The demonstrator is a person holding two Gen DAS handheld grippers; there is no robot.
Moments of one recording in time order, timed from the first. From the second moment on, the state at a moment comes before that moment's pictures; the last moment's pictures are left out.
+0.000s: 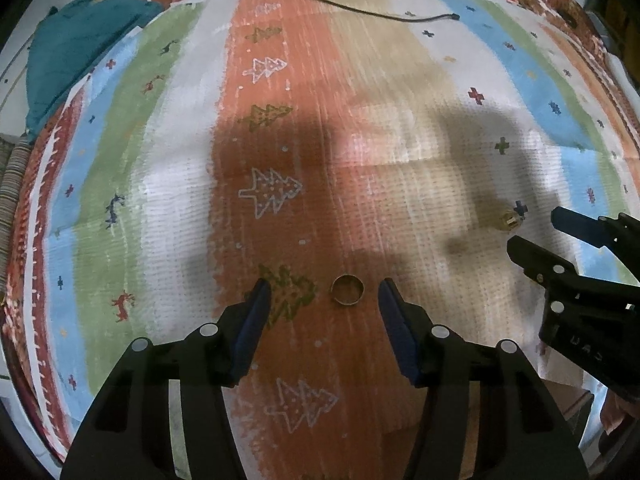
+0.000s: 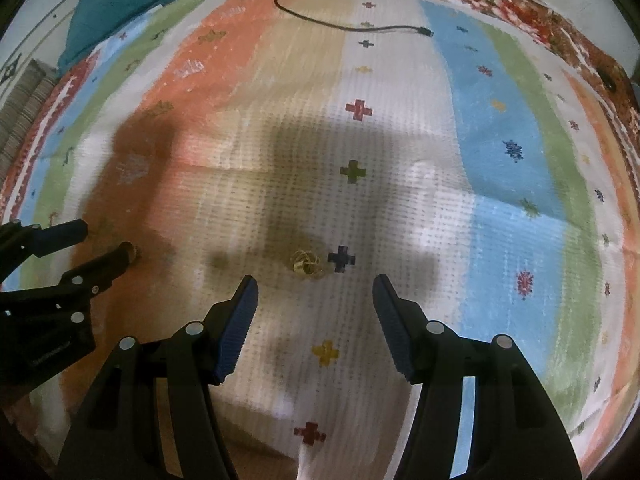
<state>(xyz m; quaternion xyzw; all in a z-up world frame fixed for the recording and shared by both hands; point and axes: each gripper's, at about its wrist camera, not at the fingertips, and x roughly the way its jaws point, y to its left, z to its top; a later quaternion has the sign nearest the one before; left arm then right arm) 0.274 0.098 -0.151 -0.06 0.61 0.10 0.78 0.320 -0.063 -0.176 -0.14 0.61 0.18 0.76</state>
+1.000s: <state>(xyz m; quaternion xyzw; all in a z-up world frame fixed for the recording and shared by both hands) 0.273 0.085 -0.144 -0.05 0.61 0.08 0.79 0.314 -0.054 -0.172 -0.16 0.61 0.19 0.76</state>
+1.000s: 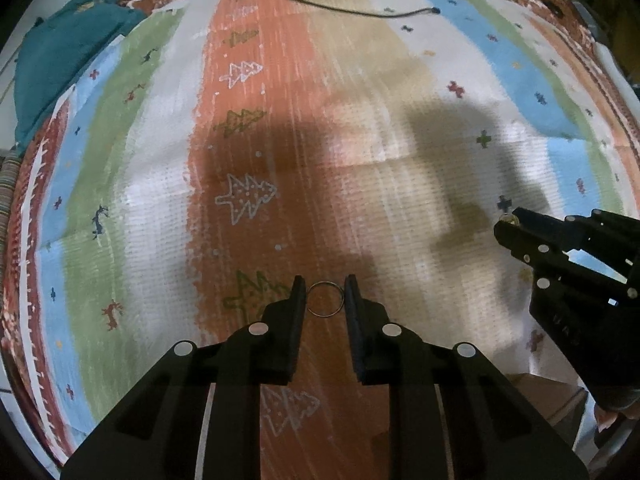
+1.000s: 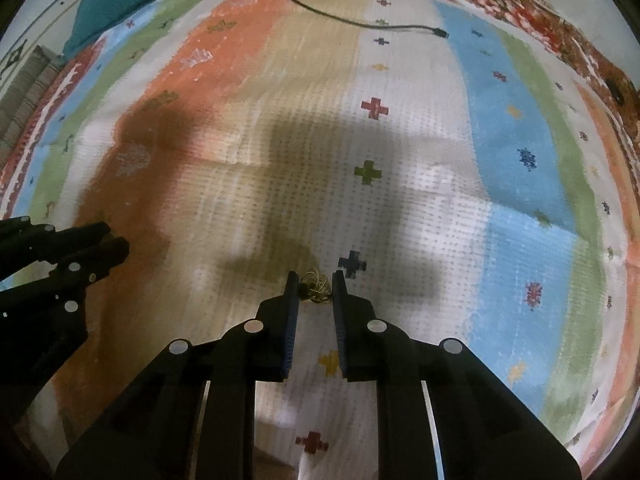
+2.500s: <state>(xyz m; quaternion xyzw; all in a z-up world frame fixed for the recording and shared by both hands) 0.202 0.043 -0.069 -0.07 0.53 0.05 0.85 0.230 -0.087 -0.096 -0.14 0.55 0.22 0.79</state>
